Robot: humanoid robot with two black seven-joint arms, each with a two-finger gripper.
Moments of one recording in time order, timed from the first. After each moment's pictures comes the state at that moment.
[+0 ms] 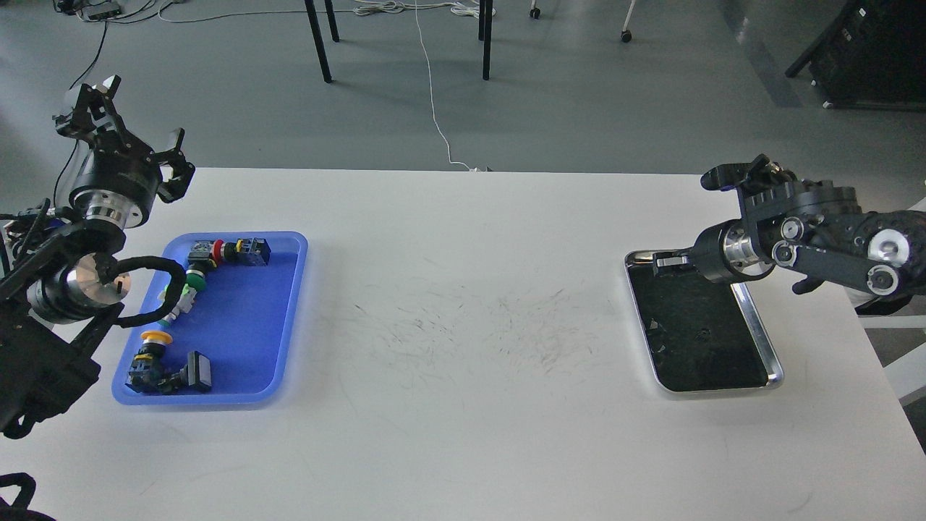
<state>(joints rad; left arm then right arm) -0.59 0.46 -1.00 -0.85 0.14 -0.10 -0.37 1.43 -0.57 -0.45 1.07 -0.92 0.38 -0.07</state>
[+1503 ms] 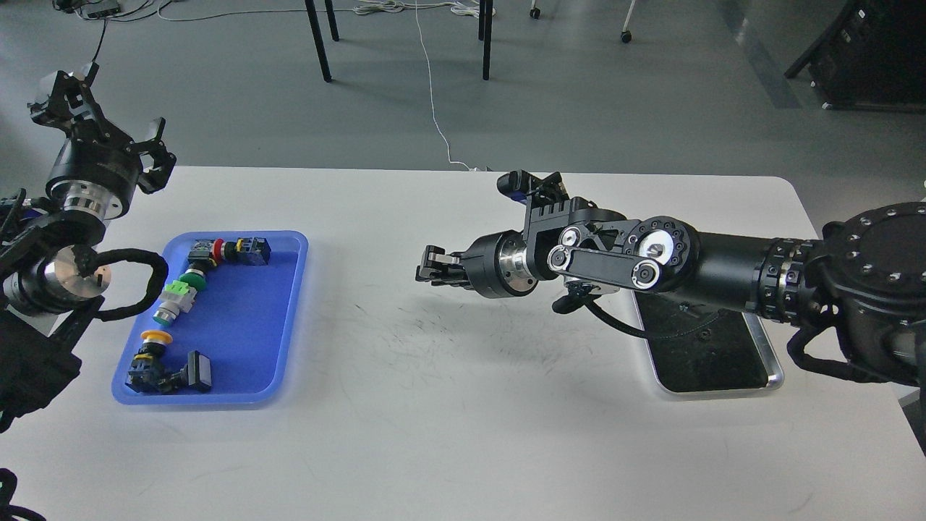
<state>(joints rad) -0.60 0.50 -1.00 -0.85 0.13 -0.11 -0.36 1.32 0.00 -0.33 0.89 -0.39 0.24 -0.01</state>
